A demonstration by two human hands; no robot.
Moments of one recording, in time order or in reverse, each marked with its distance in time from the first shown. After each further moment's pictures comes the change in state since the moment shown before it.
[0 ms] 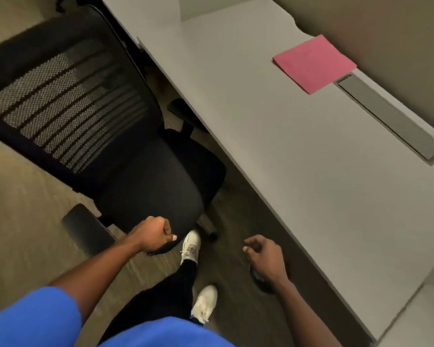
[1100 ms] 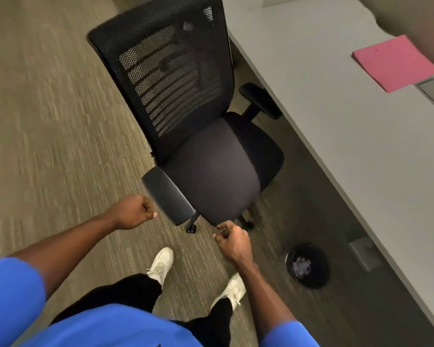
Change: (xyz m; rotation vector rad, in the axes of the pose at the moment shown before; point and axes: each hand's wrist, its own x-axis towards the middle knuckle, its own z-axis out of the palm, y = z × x) left_hand -0.110 -0.263 -0.020 -0.113 0.157 -0.068; right_hand -0.074 -0.146 0.242 -0.152 -0.128 -0.144
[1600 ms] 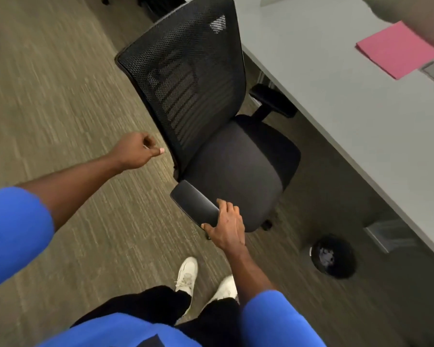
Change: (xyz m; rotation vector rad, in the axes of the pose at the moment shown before) left_hand 0.095 -0.045 -0.190 -0.134 0.326 0.137; right_hand 0.040 -0.148 0.082 -0.214 0.224 -0.104
